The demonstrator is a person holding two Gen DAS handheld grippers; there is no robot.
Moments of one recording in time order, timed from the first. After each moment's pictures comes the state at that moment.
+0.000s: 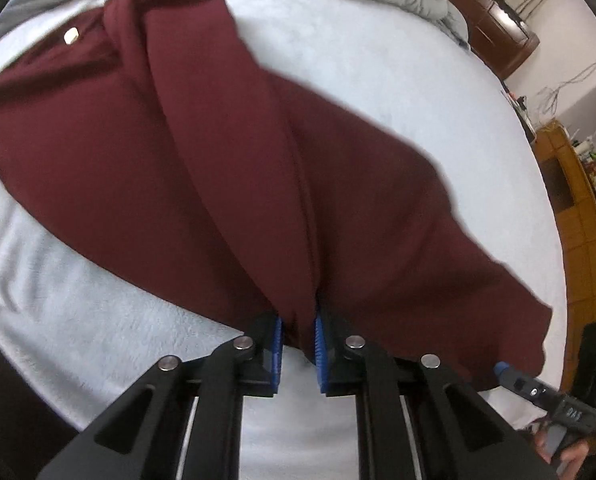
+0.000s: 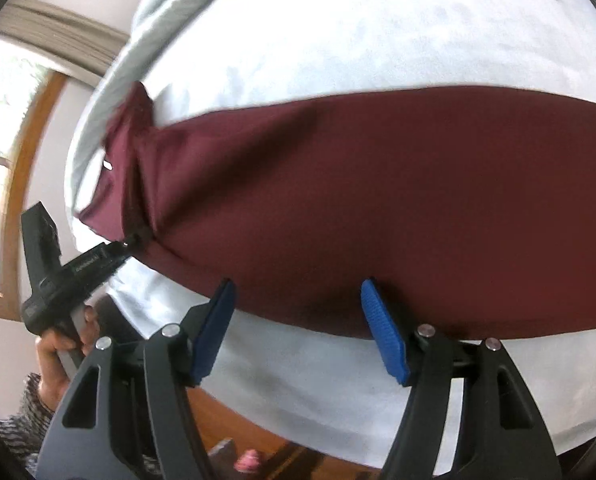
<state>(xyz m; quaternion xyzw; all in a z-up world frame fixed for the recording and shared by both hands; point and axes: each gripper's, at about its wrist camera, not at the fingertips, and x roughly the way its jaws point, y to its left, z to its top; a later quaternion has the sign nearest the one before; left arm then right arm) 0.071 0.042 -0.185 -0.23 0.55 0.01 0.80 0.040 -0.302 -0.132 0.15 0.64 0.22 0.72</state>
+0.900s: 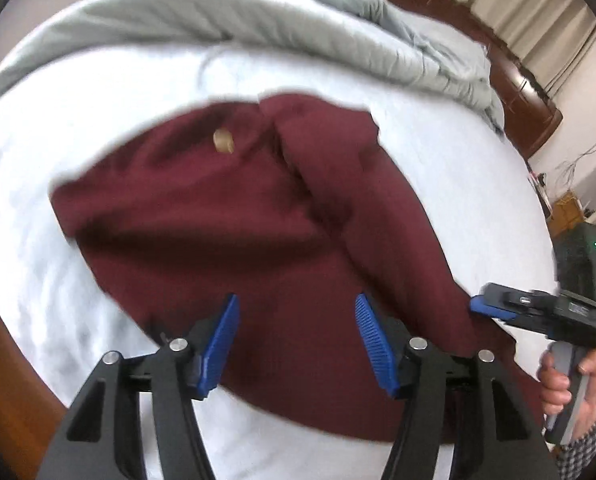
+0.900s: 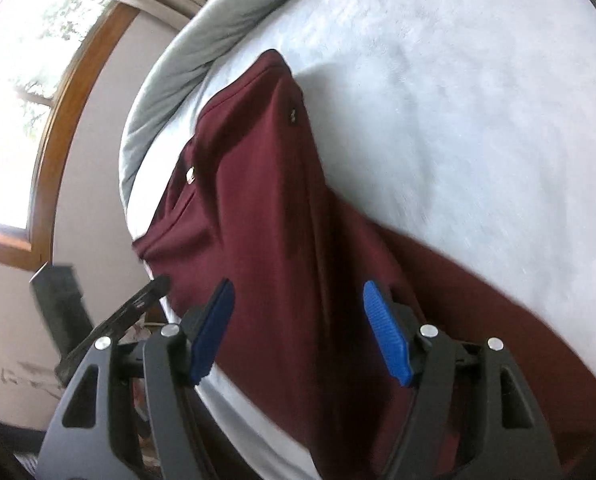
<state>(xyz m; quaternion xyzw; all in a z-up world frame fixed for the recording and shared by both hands) 0.097 0.264 -0.140 -0.25 0.45 0.10 0.85 0.216 -0.015 -0.113 0.12 0.64 0.38 0.66</state>
